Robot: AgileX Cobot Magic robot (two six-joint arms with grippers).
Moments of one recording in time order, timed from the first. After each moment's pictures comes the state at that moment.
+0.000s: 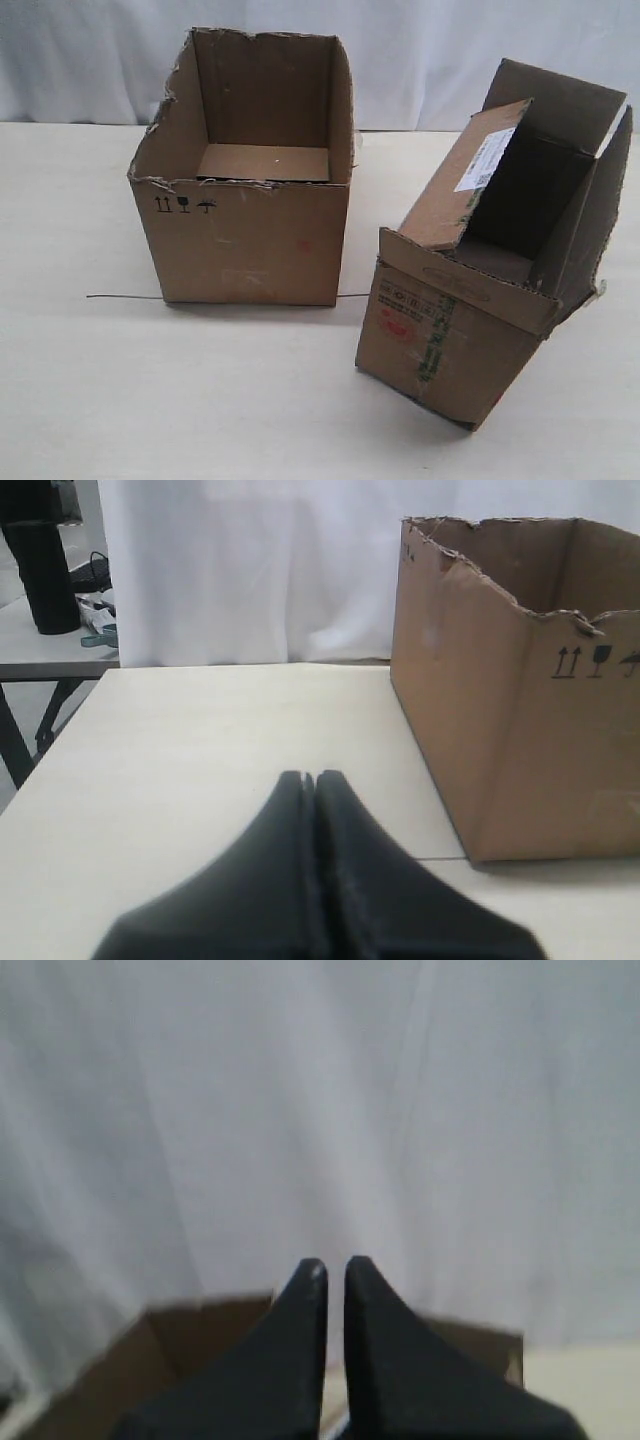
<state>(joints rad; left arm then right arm) -0.06 0.00 0.00 -0.02 0.24 0.06 0.09 0.46 -0.67 0.61 0.33 -0.35</state>
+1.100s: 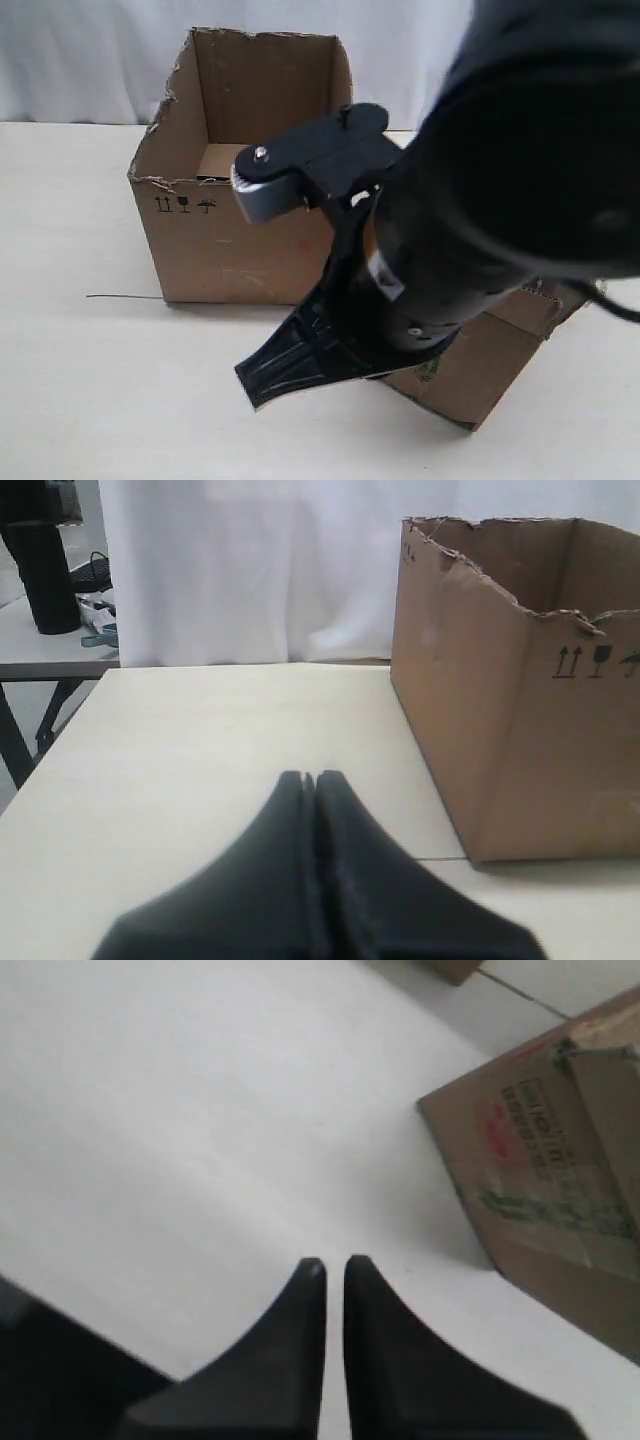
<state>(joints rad) -0.06 0.00 0.00 -0.02 0.24 0.06 1.24 1.47 -1.25 -0.28 1.21 0.62</state>
